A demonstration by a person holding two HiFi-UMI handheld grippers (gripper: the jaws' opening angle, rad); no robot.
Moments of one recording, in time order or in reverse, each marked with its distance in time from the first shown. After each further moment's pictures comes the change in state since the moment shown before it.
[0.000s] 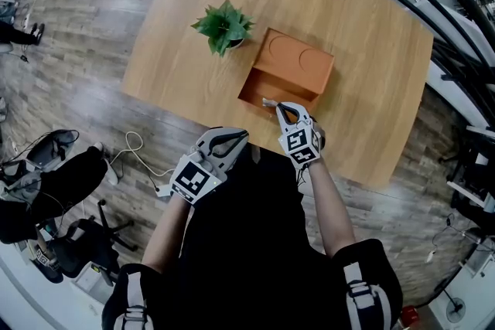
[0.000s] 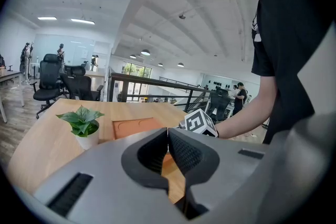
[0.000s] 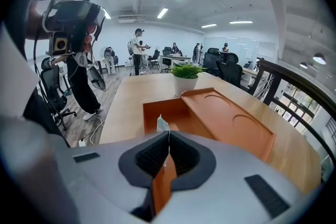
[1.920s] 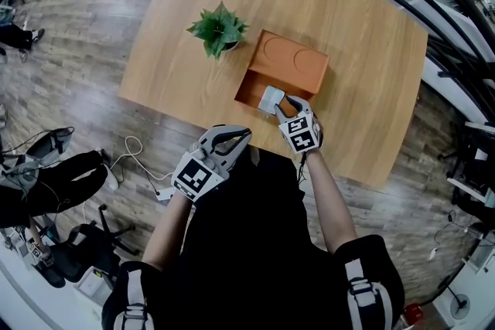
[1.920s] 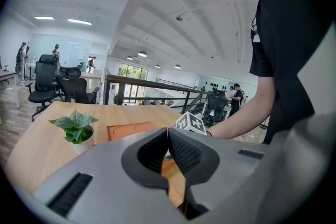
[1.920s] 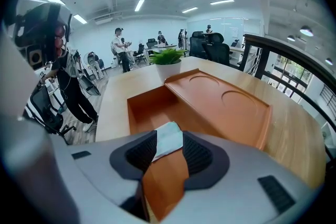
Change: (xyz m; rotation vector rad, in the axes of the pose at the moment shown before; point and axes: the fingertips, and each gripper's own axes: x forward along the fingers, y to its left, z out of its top) left arm 0.012 -0.006 0.015 0.013 -0.025 -0.034; right arm 0.010 -0.026 -0.025 0.205 0.119 -0.019
